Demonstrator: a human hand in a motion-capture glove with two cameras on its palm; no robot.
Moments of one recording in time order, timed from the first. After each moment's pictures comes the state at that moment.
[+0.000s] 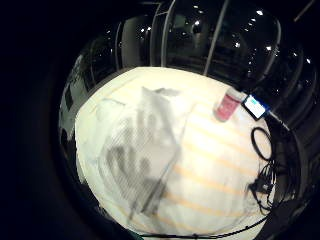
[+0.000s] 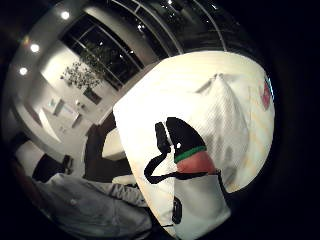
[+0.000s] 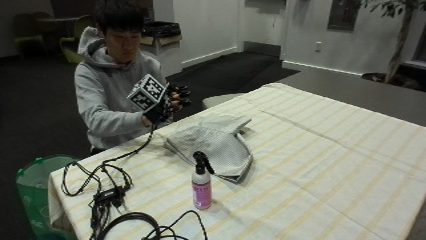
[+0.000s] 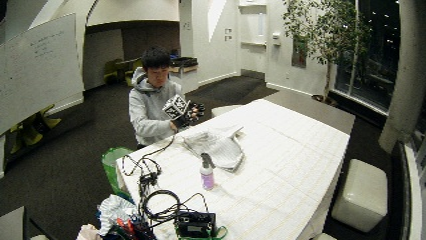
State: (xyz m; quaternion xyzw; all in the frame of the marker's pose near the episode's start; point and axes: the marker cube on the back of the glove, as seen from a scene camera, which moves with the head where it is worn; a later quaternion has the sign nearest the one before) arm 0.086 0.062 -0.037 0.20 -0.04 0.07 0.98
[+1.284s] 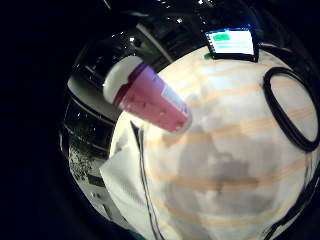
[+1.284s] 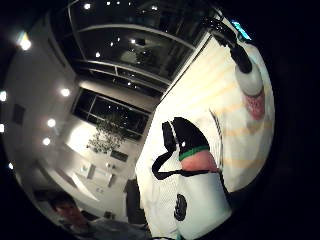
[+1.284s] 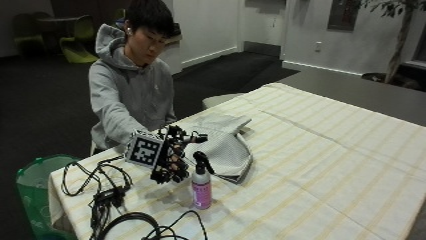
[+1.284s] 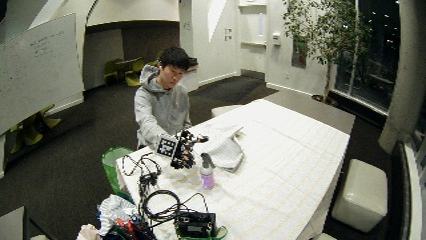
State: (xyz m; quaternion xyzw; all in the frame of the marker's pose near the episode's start) arm 0.305 -0.005 -0.006 0.30 -0.22 0.35 0.86
